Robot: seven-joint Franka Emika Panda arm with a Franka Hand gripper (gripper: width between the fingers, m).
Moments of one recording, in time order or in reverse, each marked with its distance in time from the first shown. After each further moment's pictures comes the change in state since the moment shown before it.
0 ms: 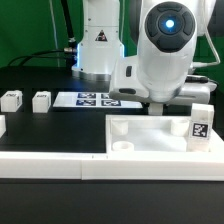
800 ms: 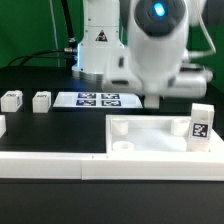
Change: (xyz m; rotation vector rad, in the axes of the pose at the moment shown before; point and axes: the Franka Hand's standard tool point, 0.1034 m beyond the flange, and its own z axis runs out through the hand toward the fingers) arm -0.014 0.026 -0.070 0.058 0.073 -0.023
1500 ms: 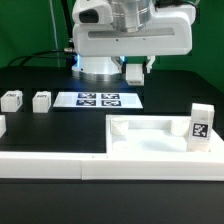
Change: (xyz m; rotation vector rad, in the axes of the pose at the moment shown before) arm 0.017 0.022 -0.076 0.045 0.430 0.000
